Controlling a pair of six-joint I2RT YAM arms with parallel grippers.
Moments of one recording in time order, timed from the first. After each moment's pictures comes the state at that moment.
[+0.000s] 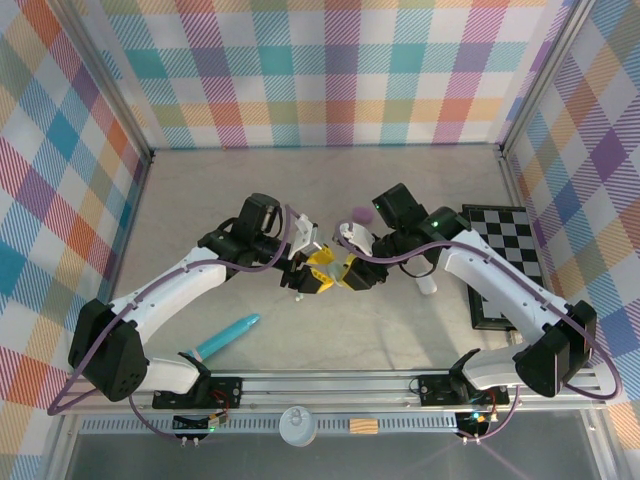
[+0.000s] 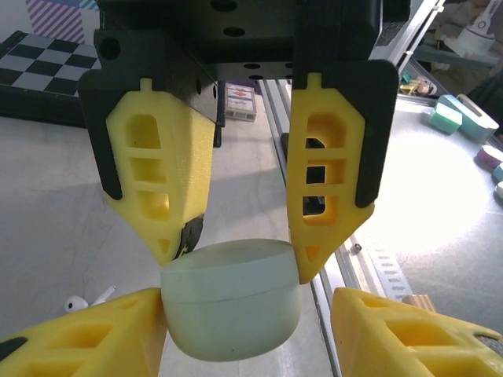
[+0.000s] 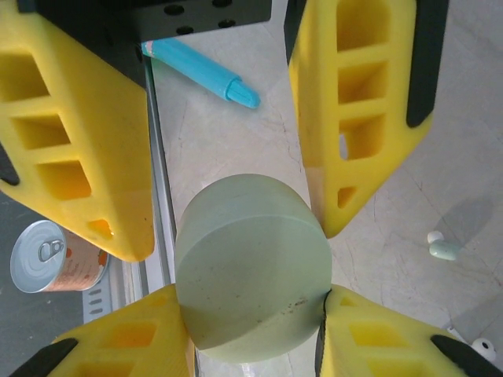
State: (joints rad) left arm -0.59 1.35 1.02 -0.39 1.04 0.45; right arm 0.67 1.35 1.30 -1.00 -0.62 -0.43
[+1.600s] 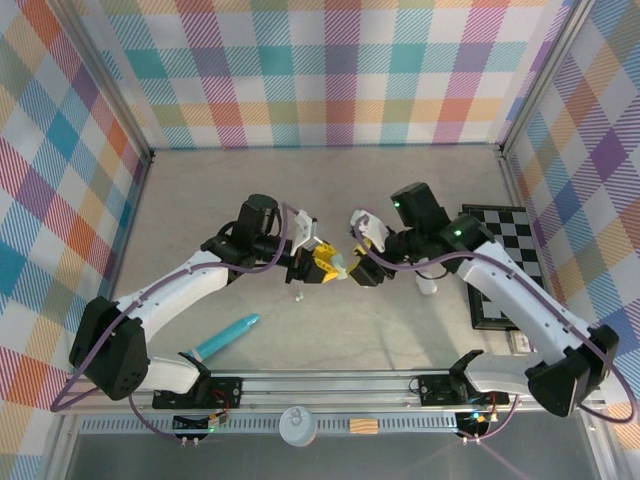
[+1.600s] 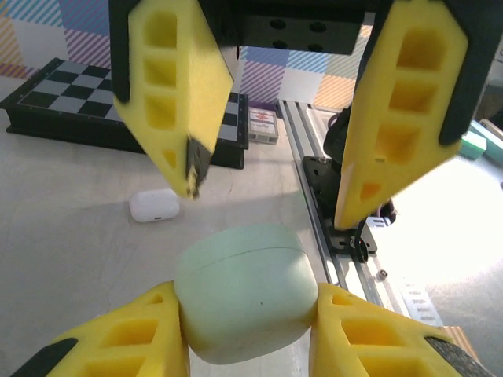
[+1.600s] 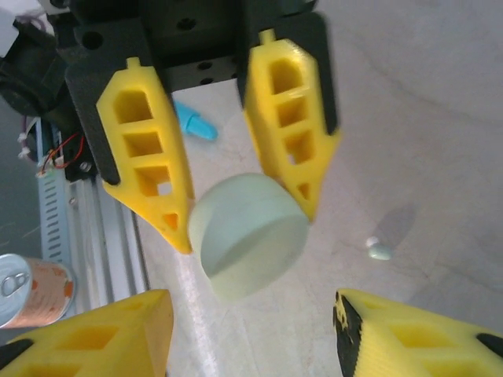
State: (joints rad) left arm -0.58 1.35 0.95 -0.14 1.03 0.31; right arm 0.60 1.21 1.24 -0.90 -0.57 -0.34
